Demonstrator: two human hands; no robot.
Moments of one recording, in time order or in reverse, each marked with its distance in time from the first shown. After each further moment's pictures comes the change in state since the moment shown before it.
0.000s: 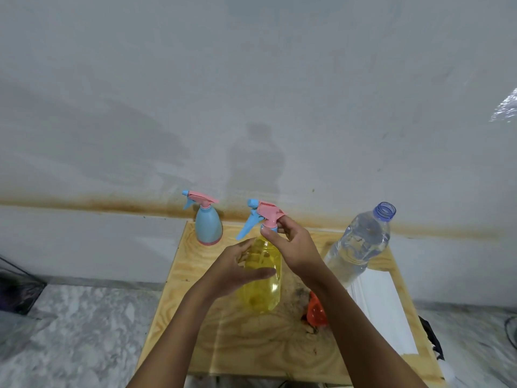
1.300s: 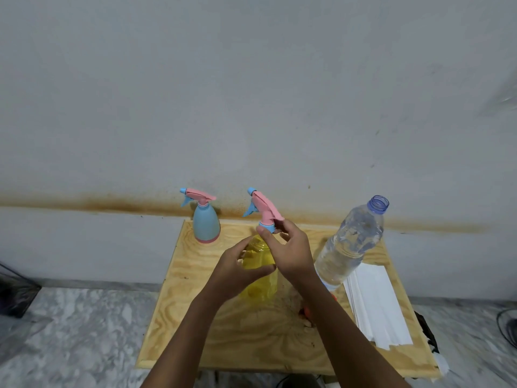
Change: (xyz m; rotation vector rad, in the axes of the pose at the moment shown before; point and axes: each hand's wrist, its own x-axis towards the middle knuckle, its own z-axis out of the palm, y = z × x) left_hand 0.000 -0.021 0.019 0.115 0.173 0.046; right_hand -0.010 0.017 0.015 -0.188 0.304 -0.064
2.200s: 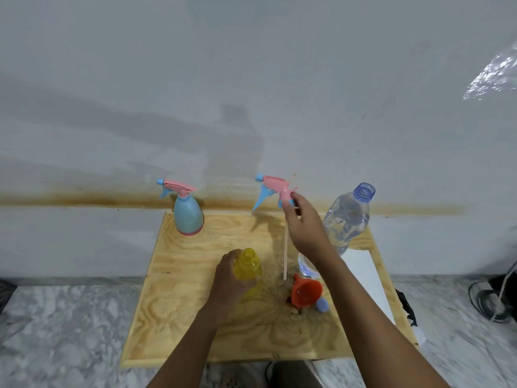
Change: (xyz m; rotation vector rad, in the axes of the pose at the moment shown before) left_hand 0.002 -0.083 0.045 0.198 0.144 -0.185; right_hand 0.032 0.007 -0.052 -0.248 -0.037 -0.048
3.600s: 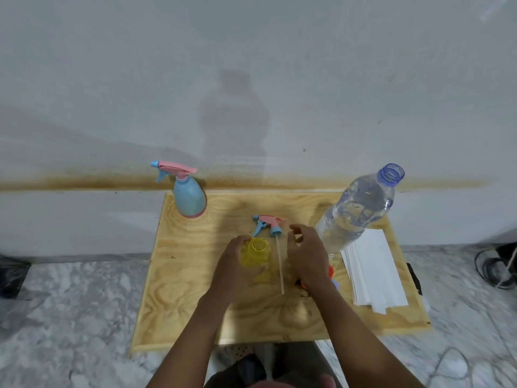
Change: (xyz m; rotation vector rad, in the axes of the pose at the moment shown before) left_hand 0.004 0.005 -0.009 0.084 -0.059 0.034; right_hand -0.039 0.103 0.054 -0.308 0.108 0.322
